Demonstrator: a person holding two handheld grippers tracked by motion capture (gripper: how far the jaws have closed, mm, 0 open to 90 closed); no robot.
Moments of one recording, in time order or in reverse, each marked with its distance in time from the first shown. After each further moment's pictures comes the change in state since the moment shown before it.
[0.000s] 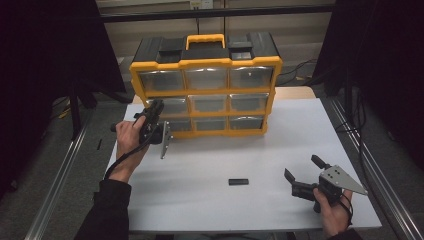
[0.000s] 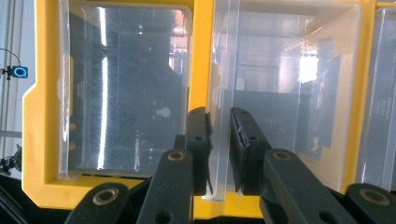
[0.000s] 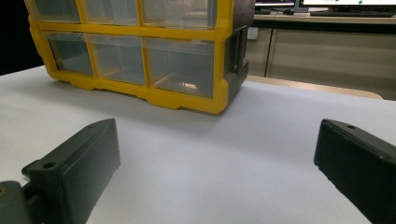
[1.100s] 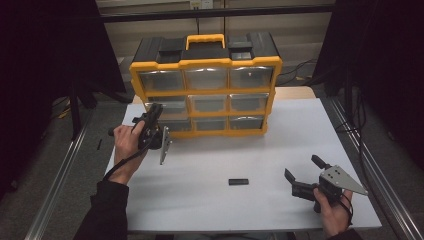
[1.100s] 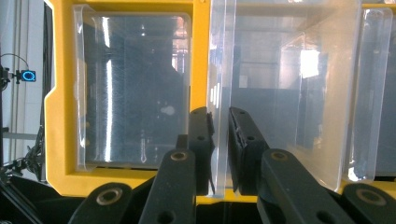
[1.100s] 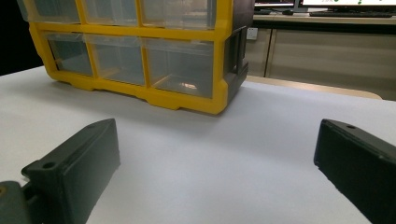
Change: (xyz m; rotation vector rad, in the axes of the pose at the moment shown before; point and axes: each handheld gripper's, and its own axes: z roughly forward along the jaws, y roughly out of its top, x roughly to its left) left arm -0.002 0.003 -0.014 0.006 0.010 0.027; right arm 0.000 0.000 -0.001 0.000 -0.002 0.001
